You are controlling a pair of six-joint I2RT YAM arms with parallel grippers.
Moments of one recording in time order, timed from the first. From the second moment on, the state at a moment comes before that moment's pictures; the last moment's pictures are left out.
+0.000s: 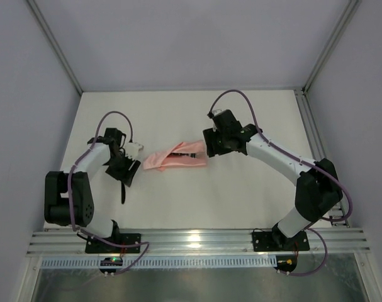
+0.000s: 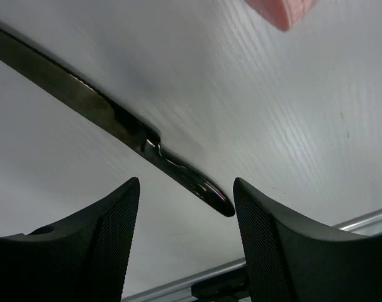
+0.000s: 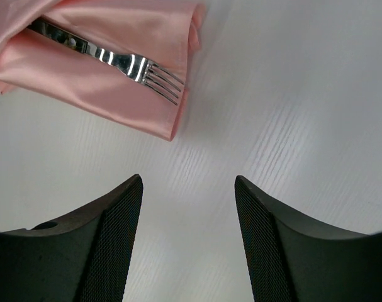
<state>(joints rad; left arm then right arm) -0.05 1.50 0.95 -0.85 0.15 0.48 0.61 1.60 1.27 -0.58 0.05 0.27</state>
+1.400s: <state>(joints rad) 0.01 1.48 1.18 -0.86 0.32 0.60 0.61 1.51 1.03 -0.50 0.08 0.31</state>
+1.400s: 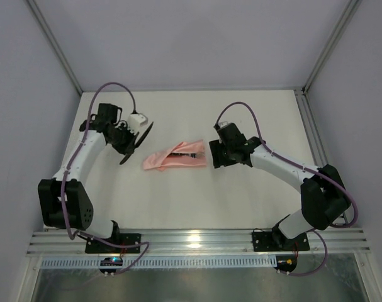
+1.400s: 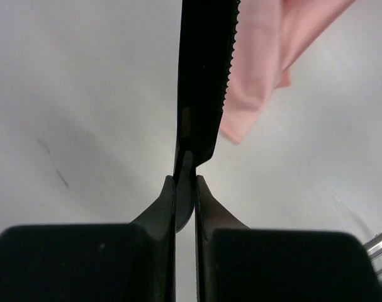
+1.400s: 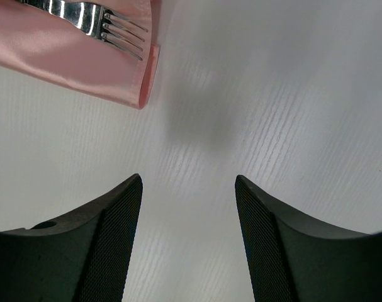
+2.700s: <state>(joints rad) -0.61 2.02 1.61 -0.91 0.26 0.93 0.42 1.33 0.84 -0.47 0.02 0.33</state>
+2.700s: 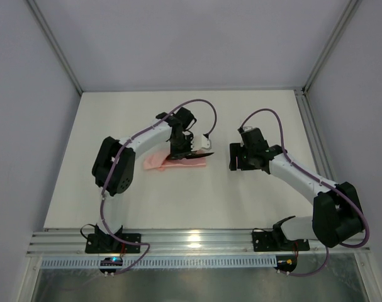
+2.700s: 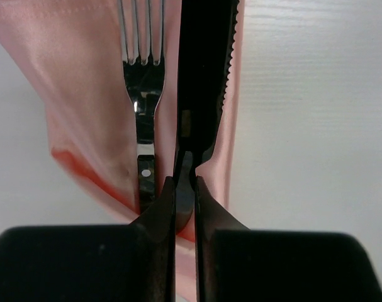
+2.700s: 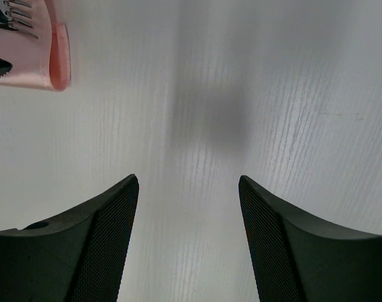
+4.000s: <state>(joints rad) -0.57 2.02 1.50 -0.89 0.09 0.96 0.42 1.40 0.83 -0.42 -0.04 0.34</state>
